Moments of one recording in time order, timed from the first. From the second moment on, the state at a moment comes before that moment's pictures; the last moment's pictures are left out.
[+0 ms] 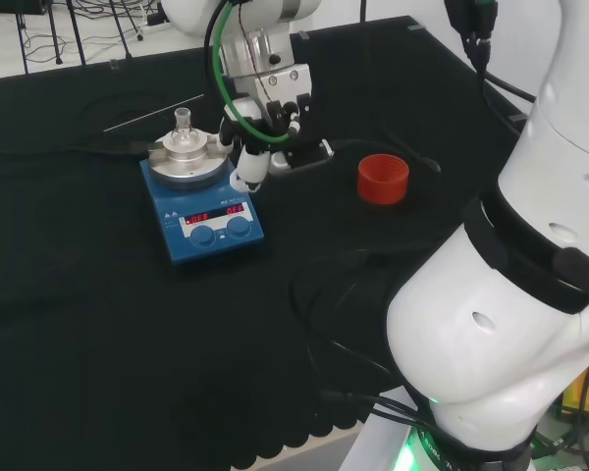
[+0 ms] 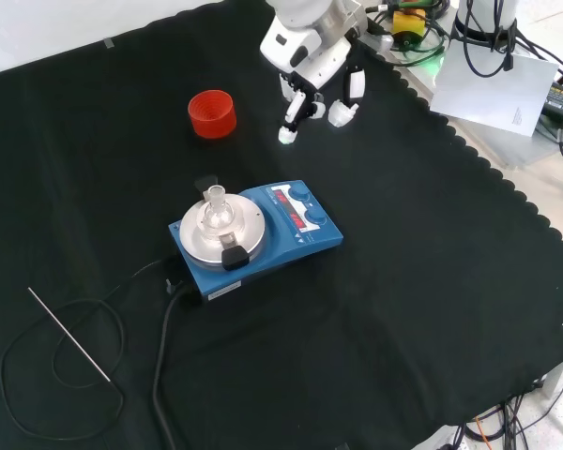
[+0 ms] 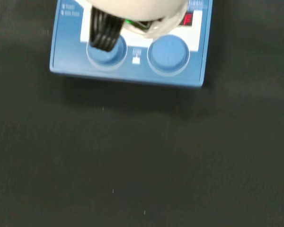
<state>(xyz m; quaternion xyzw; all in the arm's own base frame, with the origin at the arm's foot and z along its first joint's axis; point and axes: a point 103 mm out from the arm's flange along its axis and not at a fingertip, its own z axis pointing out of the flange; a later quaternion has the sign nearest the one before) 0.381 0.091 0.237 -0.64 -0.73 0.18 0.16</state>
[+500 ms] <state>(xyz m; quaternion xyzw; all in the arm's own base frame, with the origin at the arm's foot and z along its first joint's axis) 0.371 0.100 0.226 -0.62 -0.73 0.21 0.18</state>
